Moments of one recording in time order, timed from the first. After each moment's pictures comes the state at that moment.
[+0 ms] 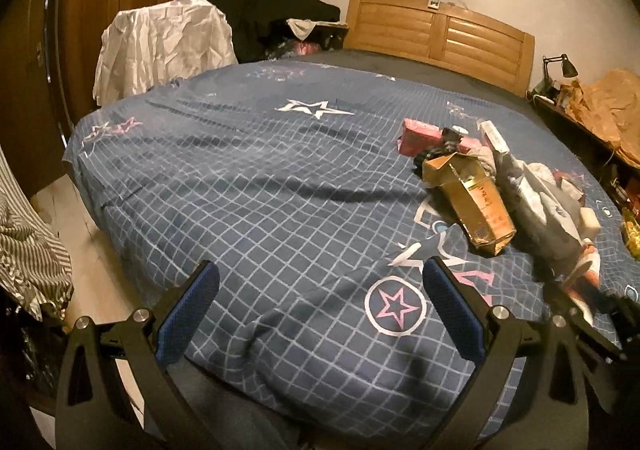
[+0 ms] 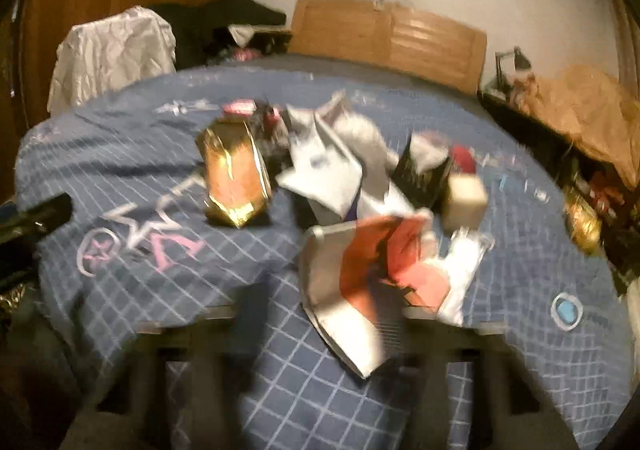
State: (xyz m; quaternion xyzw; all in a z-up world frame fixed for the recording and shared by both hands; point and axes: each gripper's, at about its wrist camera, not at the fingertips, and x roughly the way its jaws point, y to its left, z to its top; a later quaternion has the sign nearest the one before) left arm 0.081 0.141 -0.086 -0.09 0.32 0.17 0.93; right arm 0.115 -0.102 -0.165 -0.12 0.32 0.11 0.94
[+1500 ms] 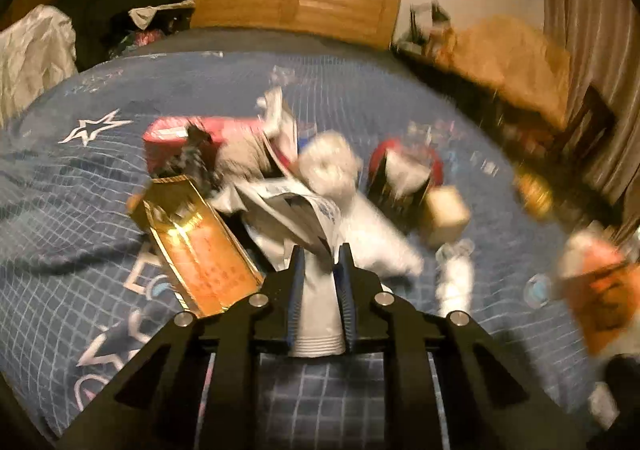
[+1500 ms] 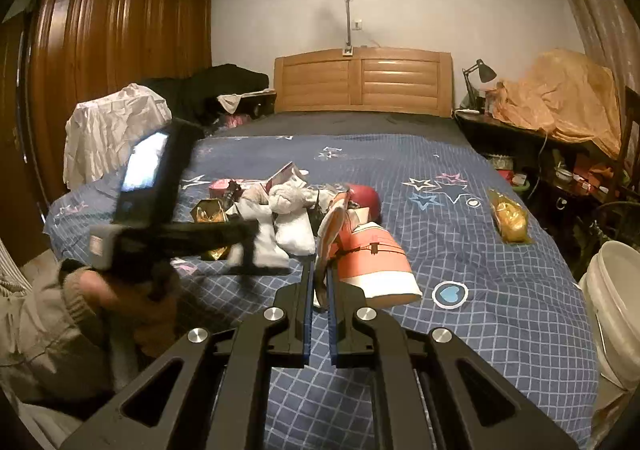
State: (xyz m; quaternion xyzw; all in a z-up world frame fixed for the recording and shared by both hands) left arm 0.189 0.010 -0.075 -0.09 0.35 -0.09 0.93; right arm 0.016 -0.235 -0.086 -0.02 0.22 0.13 0.97
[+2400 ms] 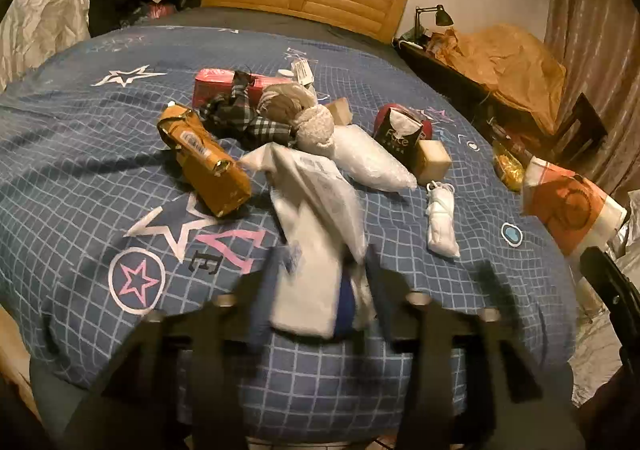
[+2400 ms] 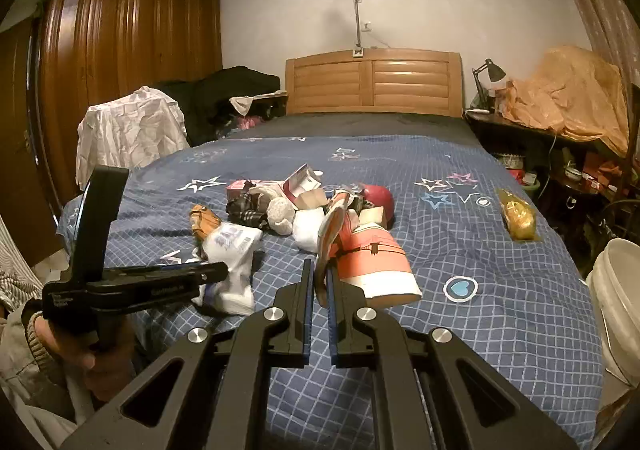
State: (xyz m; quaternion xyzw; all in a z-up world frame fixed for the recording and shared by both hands) left arm 0.119 0.044 -0.095 -0.12 0.38 -0.10 0.91; right arm 0.003 -0.232 -0.084 -0.01 0.22 0.15 0.96
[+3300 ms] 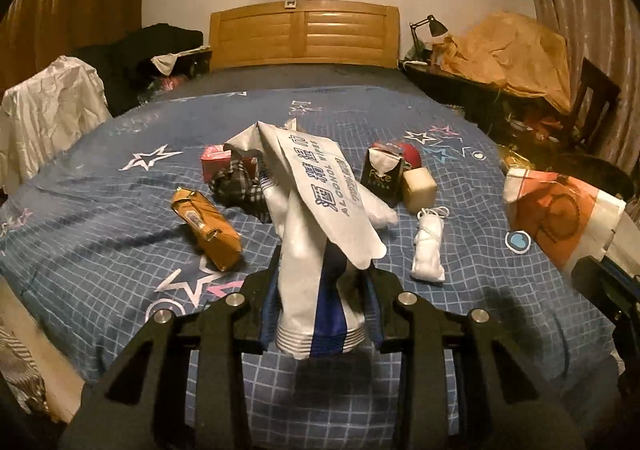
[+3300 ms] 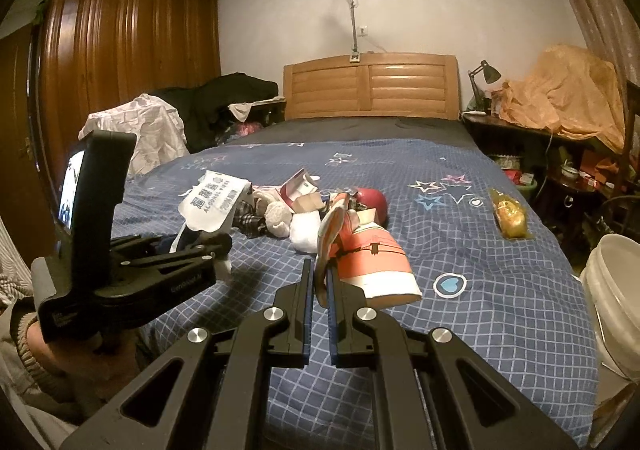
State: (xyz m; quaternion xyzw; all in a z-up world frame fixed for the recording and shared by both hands) left arm 0.096 -0.007 -0.054 0.00 0.31 -0.03 0.95; right arm -0.015 -0.241 -0.079 0.00 0.21 0.15 0.97
